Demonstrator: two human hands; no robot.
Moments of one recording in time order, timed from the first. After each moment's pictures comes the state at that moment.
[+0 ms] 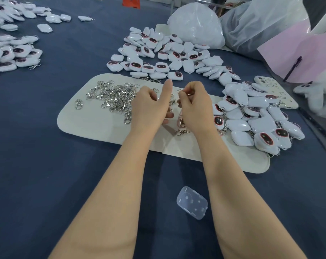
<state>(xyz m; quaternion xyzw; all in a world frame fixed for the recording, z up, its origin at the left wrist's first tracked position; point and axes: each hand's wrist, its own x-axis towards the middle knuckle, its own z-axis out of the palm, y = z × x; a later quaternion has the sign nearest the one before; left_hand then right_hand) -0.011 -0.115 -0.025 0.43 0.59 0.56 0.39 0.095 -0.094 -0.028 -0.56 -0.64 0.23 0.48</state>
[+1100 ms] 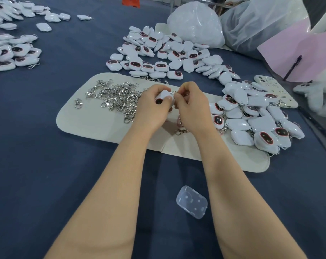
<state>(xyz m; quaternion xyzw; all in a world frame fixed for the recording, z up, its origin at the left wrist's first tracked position) -0.013 -0.111 -0.029 0.53 0.55 0.53 0.36 0.094 -0.095 -0.026 -0.55 -0.67 0.24 0.43</state>
